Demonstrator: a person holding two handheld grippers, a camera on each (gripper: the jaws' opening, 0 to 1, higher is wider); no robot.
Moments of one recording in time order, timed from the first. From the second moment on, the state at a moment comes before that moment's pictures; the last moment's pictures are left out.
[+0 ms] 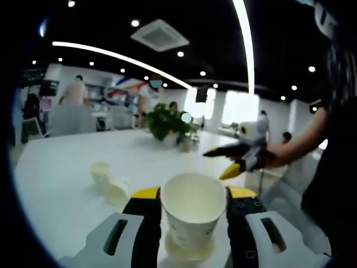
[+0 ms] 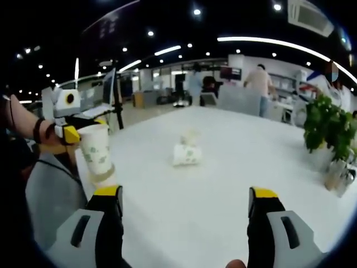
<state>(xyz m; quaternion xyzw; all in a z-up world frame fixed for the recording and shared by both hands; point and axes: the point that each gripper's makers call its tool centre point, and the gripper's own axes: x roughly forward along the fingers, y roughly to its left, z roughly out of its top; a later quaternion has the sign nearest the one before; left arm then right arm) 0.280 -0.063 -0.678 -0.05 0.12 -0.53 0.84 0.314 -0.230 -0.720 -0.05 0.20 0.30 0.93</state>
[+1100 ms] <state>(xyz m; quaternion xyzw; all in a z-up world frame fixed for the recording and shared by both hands) 0.269 -0.060 -0.723 -0.01 0.15 -0.52 0.84 0.305 -0.228 -0.729 -0.06 0.22 0.30 0.93</state>
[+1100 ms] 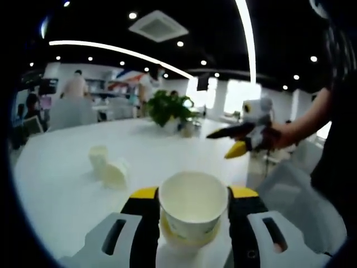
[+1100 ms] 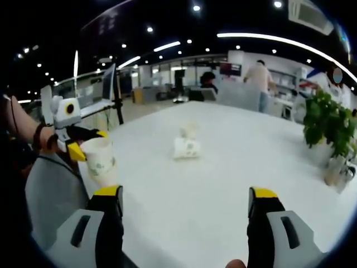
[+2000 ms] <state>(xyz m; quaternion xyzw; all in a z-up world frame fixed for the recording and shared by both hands) 0.263 -0.058 -0.742 0.02 0.18 -0.52 0.83 0.305 -0.224 -0.730 -0.06 0.22 0.31 0.92</state>
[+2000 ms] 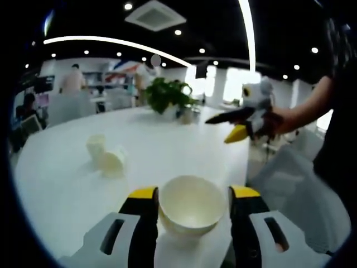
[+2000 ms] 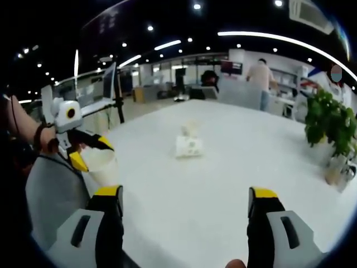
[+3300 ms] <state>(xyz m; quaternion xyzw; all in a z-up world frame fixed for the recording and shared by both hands) 0.284 -0.026 -0.695 0.00 0.15 -0.48 0.87 0.304 -0.232 -0.741 -0.04 0.22 0.30 0.93</state>
